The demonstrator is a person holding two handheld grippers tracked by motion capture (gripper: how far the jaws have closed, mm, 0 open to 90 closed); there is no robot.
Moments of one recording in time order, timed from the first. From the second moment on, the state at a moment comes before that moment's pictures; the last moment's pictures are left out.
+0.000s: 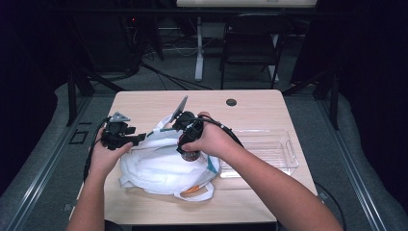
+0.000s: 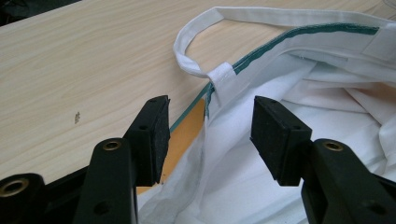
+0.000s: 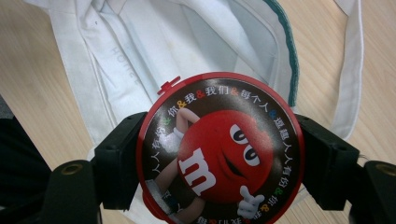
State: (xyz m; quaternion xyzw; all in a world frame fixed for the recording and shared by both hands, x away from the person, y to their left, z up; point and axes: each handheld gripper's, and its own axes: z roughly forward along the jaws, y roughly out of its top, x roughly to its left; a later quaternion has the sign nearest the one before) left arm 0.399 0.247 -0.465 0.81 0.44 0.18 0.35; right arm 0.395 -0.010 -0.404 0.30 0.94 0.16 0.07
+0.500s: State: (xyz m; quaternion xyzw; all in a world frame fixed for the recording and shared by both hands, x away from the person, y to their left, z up) left arm 0.399 0.247 -0.466 0.81 0.44 0.18 0.35; right arm 0.398 -0.032 -0.401 0.32 0.93 0.16 0.07
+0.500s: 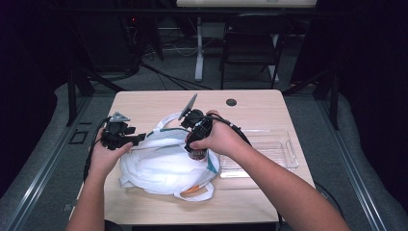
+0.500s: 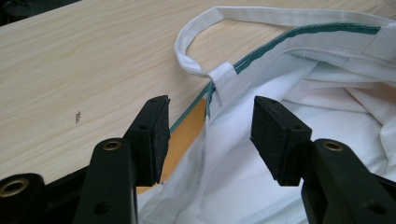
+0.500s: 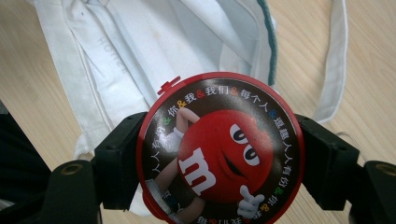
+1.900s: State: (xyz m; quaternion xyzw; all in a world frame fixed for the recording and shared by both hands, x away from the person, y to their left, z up) left arm 0.400 0.246 -0.468 0.81 0.45 0.18 0.34; right arm 0.410 -0.122 -0.399 0.36 0.92 0.15 0.09
